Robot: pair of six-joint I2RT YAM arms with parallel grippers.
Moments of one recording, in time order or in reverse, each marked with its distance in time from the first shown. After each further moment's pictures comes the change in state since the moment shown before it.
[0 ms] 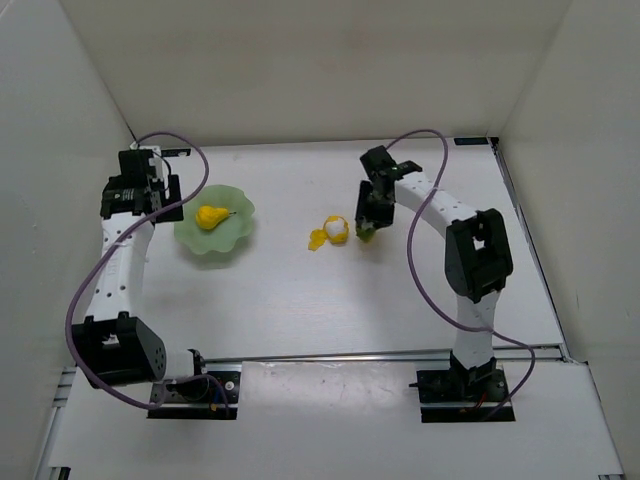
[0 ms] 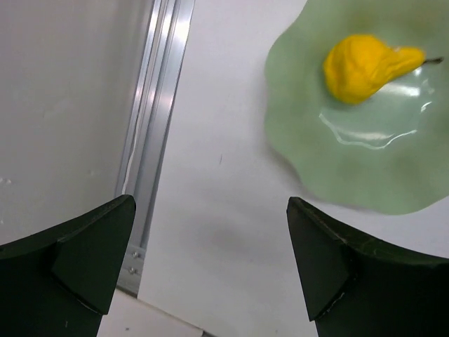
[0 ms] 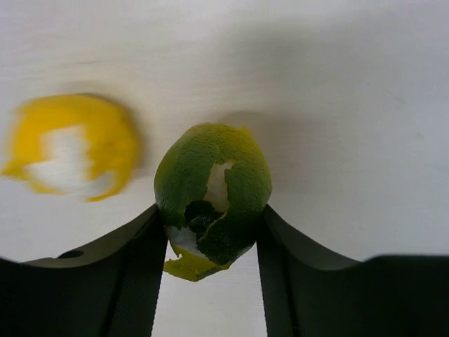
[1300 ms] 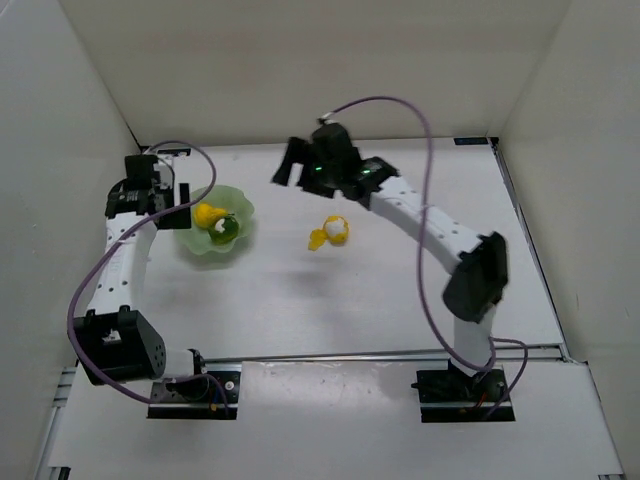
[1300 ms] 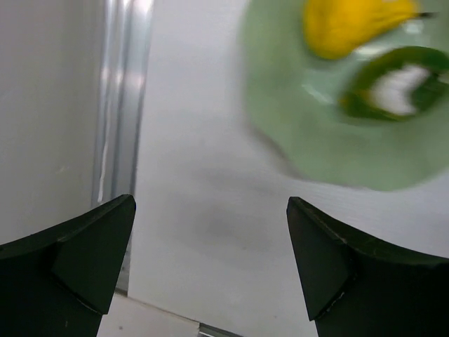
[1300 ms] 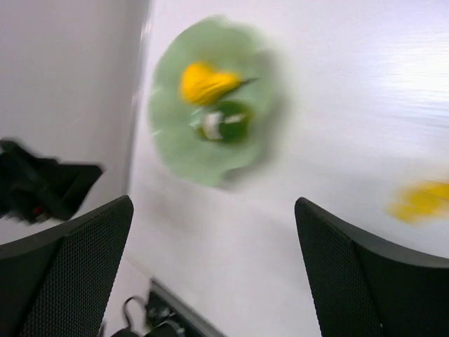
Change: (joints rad) left arm 0.071 -0.010 -0.126 0.003 0.079 0.021; right arm 0.378 0.034 0.404 0.323 -0.095 0.264
